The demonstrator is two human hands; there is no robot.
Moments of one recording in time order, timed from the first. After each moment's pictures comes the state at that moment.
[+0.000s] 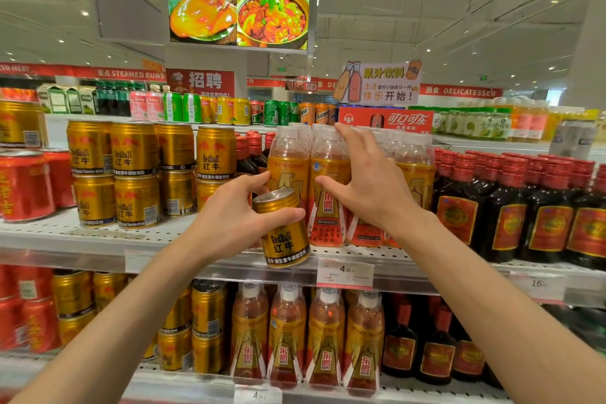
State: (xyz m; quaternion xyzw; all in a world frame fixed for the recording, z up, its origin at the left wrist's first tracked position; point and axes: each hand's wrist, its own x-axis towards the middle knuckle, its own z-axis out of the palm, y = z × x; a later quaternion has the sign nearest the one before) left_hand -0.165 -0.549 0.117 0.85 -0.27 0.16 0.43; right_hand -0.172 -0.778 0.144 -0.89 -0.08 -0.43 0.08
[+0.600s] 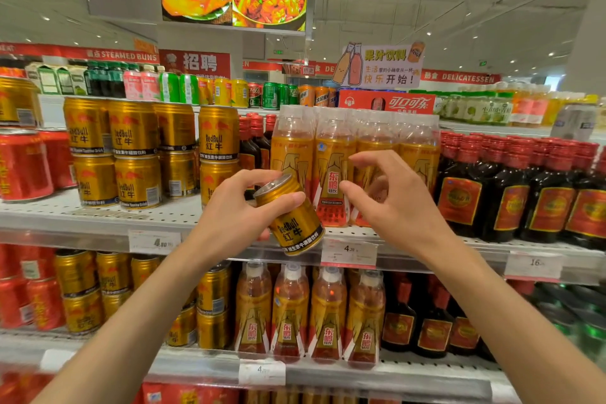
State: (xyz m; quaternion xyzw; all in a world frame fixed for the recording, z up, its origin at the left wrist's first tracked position) left_hand -0.177 -0.546 0.093 0.78 -0.26 0.13 0.55; right_hand -0.232 -0.777 0.108 -0.88 -0.10 -0.38 0.27
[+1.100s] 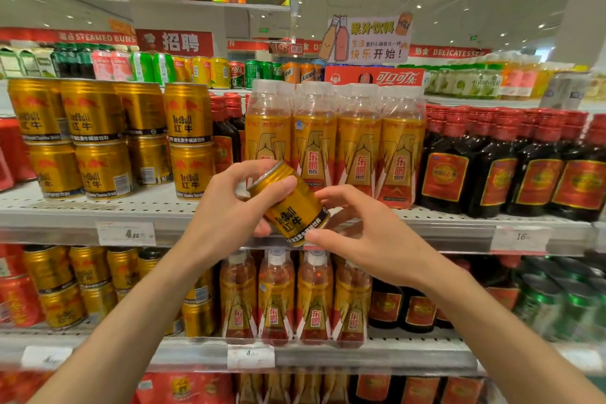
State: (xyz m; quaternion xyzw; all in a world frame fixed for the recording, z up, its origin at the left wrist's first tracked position) left_hand -0.176 -0.570 0.077 0.76 -0.27 0.11 0.58; right_hand -0.252 -0.779 0.068 -0.90 -0.14 -0.18 0.37
